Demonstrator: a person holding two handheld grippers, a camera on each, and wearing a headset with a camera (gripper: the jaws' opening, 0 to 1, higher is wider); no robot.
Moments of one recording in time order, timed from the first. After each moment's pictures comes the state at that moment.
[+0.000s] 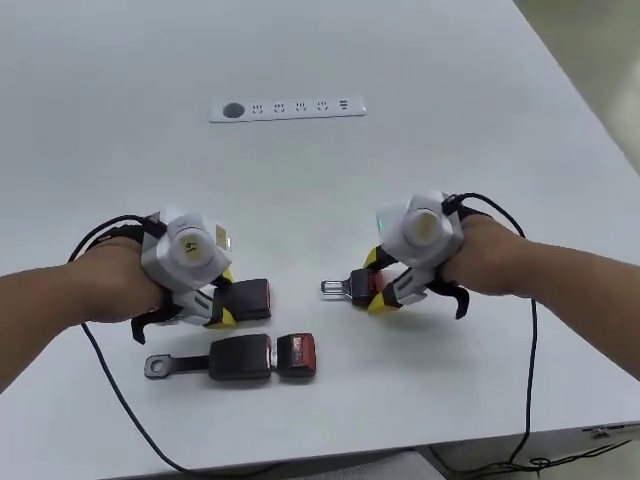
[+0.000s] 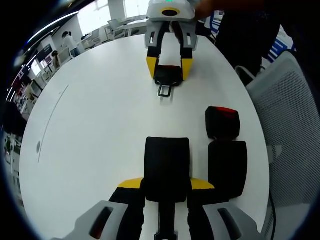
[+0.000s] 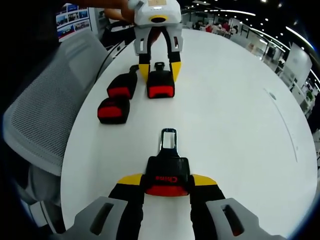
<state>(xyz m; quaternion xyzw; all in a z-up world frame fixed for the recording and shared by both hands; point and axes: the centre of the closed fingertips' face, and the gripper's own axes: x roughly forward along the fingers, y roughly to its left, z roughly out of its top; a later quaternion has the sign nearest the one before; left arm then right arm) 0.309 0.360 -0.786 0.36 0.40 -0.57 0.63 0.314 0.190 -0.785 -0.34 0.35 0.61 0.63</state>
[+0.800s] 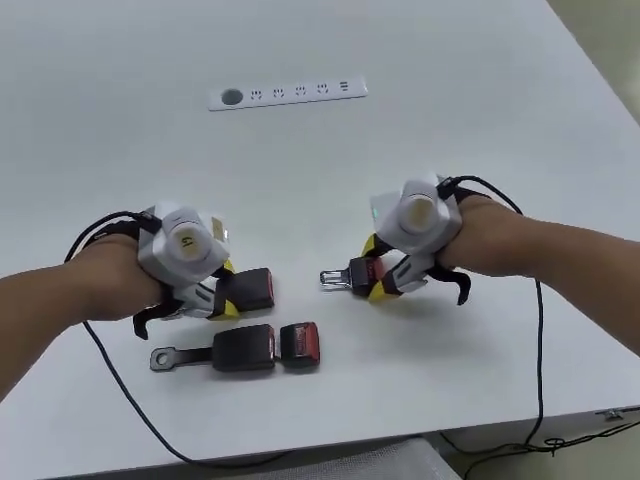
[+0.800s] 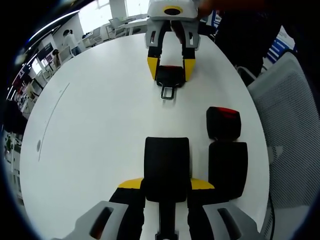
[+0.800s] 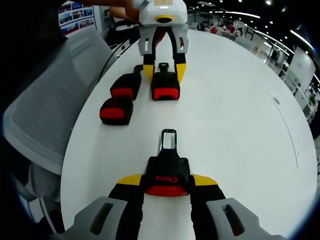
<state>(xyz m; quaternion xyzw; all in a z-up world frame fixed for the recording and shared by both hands) 0.307 0.358 -0.784 0.36 0.40 -0.56 0.63 0.311 0.197 -0.783 -0.34 0.34 0.62 0.62</state>
